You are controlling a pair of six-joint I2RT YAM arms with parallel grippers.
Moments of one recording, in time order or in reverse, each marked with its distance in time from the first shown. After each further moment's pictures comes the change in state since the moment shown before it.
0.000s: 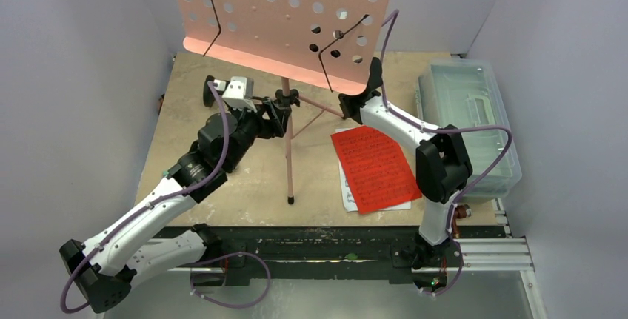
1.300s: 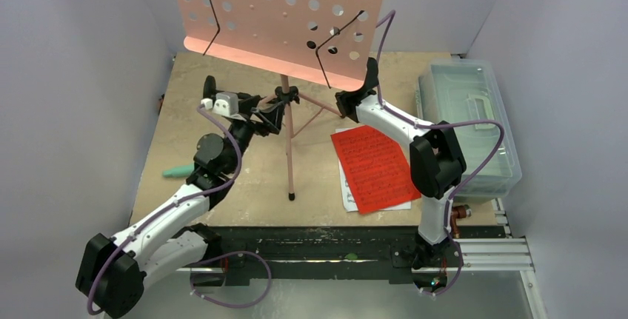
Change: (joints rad) left arm 0.190 -0.006 -0.414 0.758 0.153 0.069; right arm -0.001 0.060 0.037 0.050 0.011 0.069
